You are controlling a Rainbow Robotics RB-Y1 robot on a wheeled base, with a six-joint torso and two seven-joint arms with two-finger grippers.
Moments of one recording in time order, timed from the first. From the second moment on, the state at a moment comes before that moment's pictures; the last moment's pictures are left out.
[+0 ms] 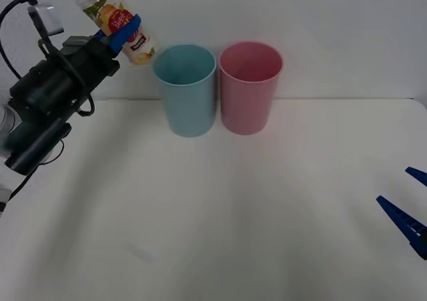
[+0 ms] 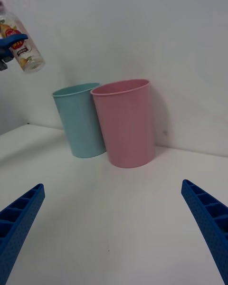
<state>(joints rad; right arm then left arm) 0.35 -0.40 -0.52 -1.66 0.96 -1.22 0.00 -0.43 0.50 -0.01 -1.55 -1.06 -0.46 0.45</state>
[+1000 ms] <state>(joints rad) 0.35 -0.40 -0.52 -1.66 0.96 -1.22 0.00 -1.01 0.24 -0.19 -0.88 -1.15 -0.46 0.20</state>
